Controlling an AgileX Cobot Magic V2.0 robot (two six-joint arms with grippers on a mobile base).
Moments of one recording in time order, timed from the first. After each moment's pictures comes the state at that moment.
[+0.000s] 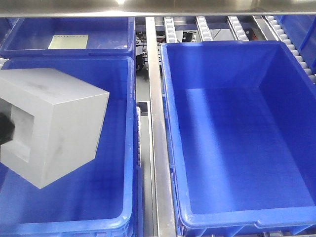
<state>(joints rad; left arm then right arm) -0.61 0.50 -0.46 -0.29 -0.10 0.20 -0.03 -0.01 0.03 0.01 0.22 0.01</state>
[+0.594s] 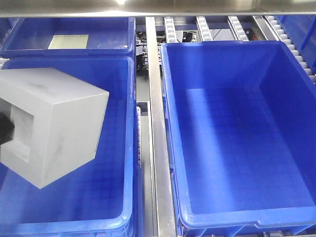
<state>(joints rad) -0.61 0.50 -0.46 -0.29 -0.10 0.20 -0.03 -0.01 0.03 0.01 0.22 0.01</state>
